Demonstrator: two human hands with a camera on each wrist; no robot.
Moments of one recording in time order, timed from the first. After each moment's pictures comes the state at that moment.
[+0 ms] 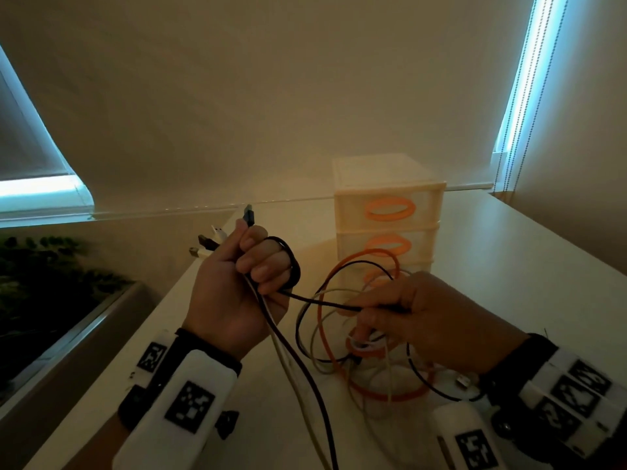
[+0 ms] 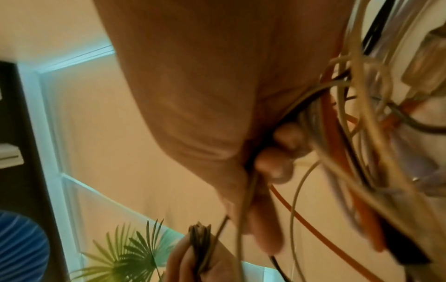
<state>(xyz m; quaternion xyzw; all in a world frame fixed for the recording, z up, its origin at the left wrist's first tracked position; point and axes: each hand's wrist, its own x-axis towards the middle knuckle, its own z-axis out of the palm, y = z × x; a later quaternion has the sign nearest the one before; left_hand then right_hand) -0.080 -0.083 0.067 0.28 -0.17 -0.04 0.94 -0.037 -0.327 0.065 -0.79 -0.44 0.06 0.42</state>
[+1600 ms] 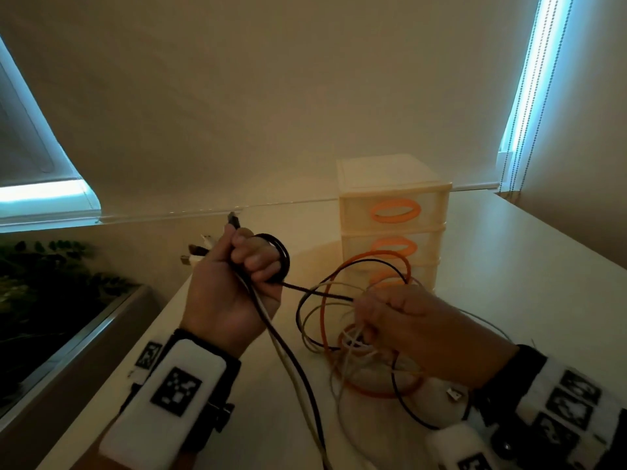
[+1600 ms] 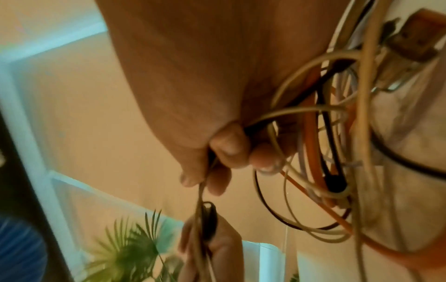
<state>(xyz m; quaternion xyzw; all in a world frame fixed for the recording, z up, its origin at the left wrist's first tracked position) -0.085 -0.085 0.082 0.26 -0.05 0.07 0.96 -0.048 -0.313 0.061 -0.78 -0.38 0.13 0.48</state>
